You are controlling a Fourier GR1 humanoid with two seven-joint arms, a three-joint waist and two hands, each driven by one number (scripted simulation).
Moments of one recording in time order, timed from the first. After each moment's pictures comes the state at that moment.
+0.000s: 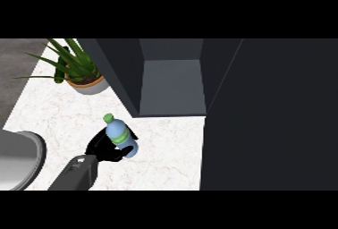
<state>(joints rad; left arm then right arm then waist) -0.49 0.11 0.18 -0.30 0.02 -0.72 -0.54 0.64 -0.09 0.31 -2.19 -0.21 0.16 -0.21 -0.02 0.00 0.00</state>
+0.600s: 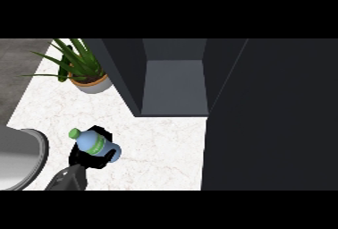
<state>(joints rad) -0.39 0.14 0.31 -0.35 0.16 -0.56 -0.65 0.64 -0.07 0.32 -2.16 -0.18 0.14 -0.24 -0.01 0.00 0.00</state>
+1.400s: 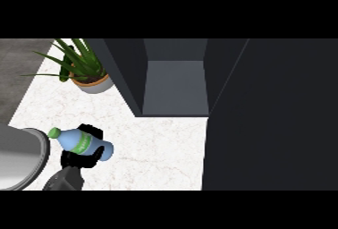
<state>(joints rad) -0.31 0.12 0.36 -0.55 0.33 -0.57 -0.54 0.63 -0.11 0.32 -2.15 -0.20 0.15 -0.24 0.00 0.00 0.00</state>
